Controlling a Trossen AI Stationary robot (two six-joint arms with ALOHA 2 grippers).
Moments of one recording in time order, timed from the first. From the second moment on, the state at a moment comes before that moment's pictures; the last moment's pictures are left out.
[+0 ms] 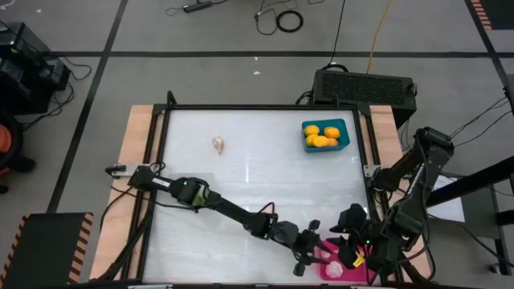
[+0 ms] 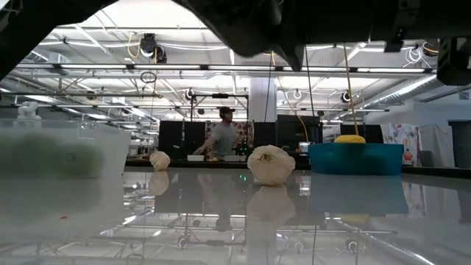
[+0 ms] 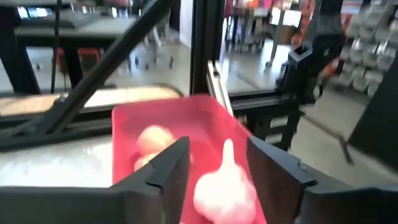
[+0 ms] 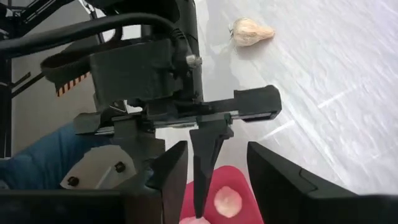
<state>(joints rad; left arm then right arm) -0.37 2.61 2.02 0.51 0.08 -0.04 1.02 1.38 1.18 -0.94 0.61 1.51</state>
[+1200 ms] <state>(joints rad) 0.15 1.63 1.55 -1.25 -0.12 -0.03 0.96 1.38 0.91 -0.47 0.89 1.40</state>
